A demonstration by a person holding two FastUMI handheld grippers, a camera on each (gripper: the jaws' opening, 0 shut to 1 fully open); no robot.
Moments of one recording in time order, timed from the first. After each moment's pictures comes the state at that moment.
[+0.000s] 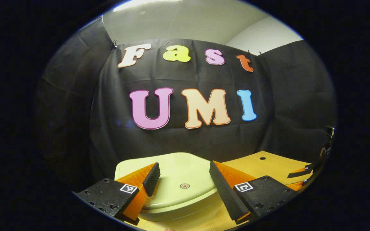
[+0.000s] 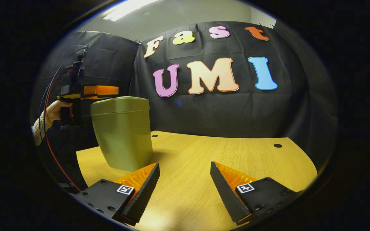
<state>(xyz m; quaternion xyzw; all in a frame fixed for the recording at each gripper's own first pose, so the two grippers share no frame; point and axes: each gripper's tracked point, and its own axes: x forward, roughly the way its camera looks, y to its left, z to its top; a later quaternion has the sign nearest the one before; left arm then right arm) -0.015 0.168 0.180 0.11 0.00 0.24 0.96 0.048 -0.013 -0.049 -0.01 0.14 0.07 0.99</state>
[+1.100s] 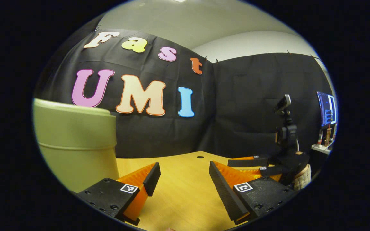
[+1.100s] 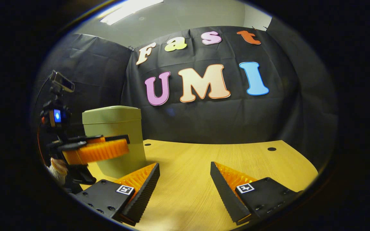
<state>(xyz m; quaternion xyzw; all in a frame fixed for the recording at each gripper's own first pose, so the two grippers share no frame) 0.050 0.021 0.018 0.05 -0.01 -0.01 1.00 0.059 -0.020 -0.030 0.01 0.09 0.04 1.00</state>
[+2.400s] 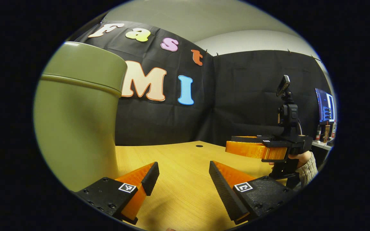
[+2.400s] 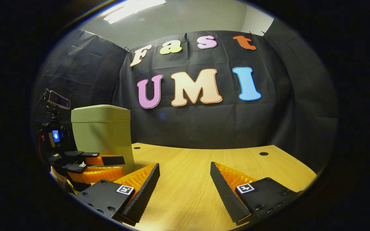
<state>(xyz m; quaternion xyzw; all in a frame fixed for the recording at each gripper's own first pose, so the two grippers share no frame) 0.050 0.035 -0.034 0.02 0.02 -0.02 1.00 0.073 -0.041 -0.036 -0.01 0.07 0.00 1.00</state>
